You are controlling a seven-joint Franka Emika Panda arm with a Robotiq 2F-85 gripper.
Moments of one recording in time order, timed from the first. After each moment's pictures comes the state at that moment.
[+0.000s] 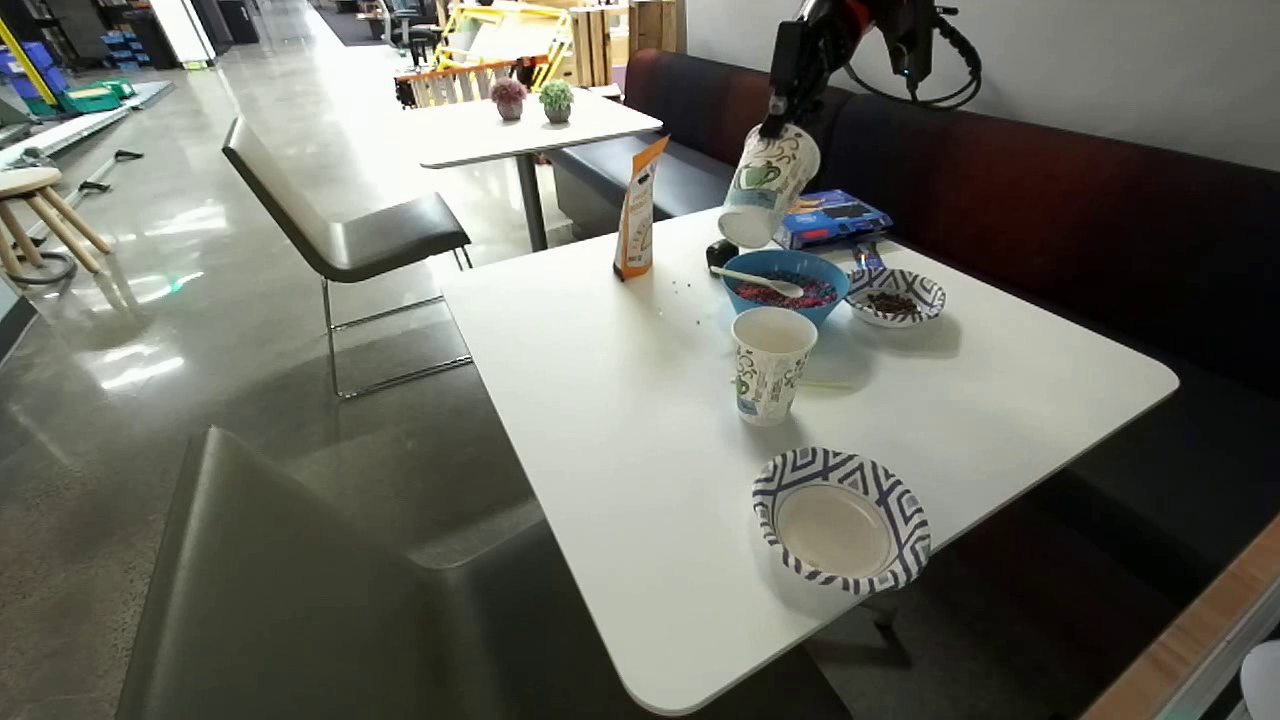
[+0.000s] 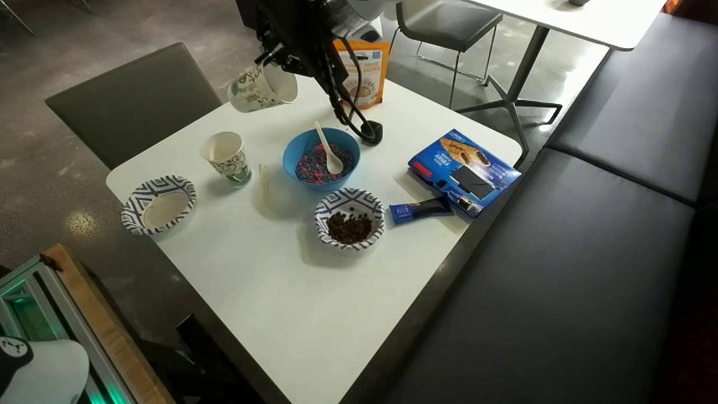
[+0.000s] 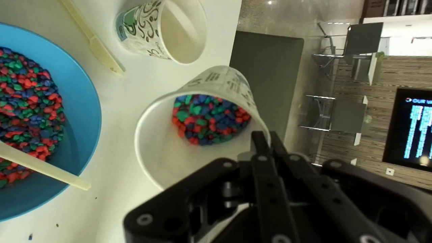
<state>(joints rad) -0.27 0.50 0.02 -1.53 0.69 1.40 -0.71</state>
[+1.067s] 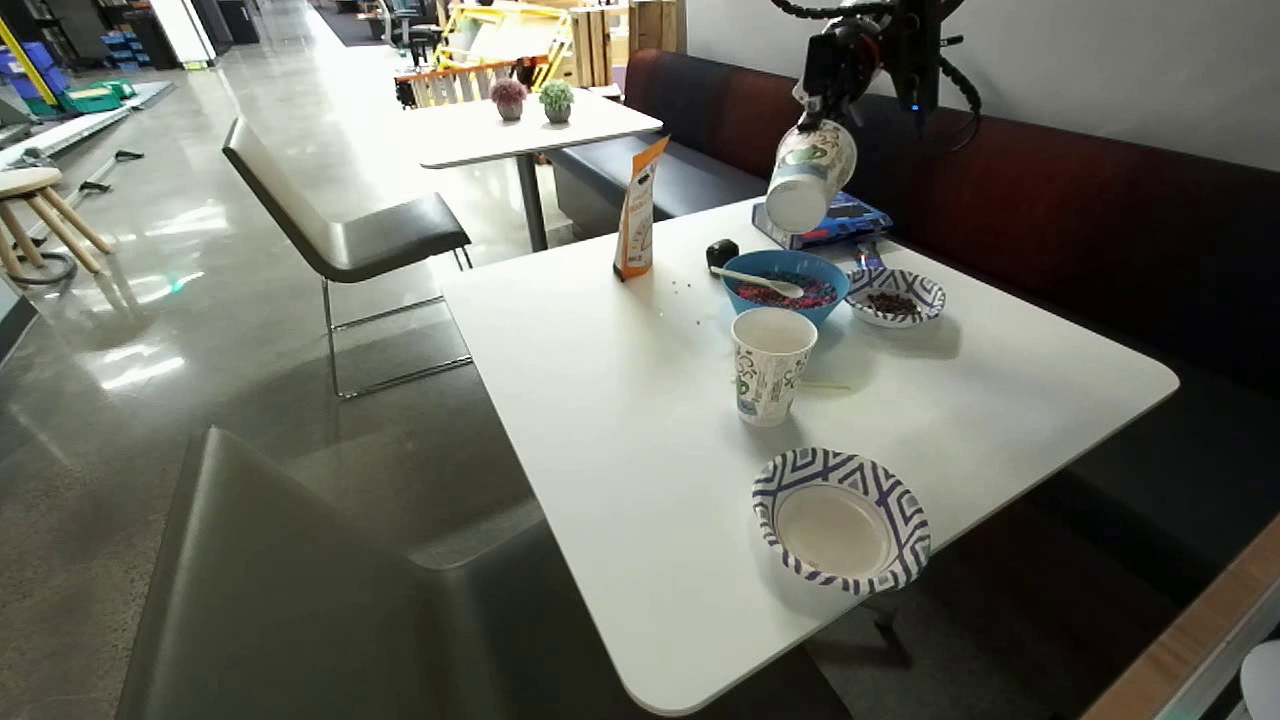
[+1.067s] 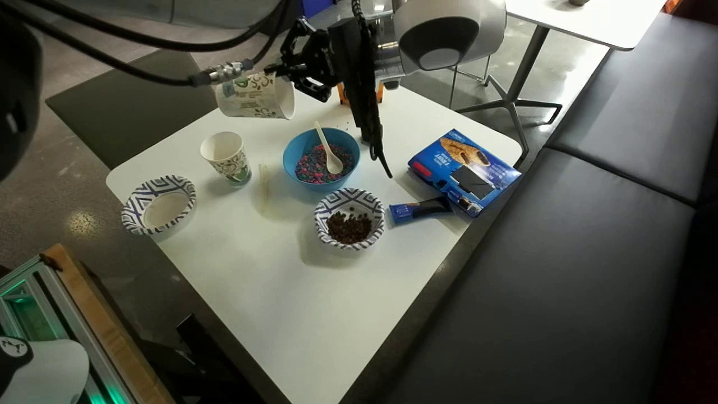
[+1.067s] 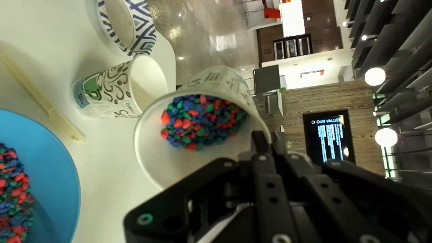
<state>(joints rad) -0.37 0.88 0.03 -1.08 0.79 0.94 -0.57</state>
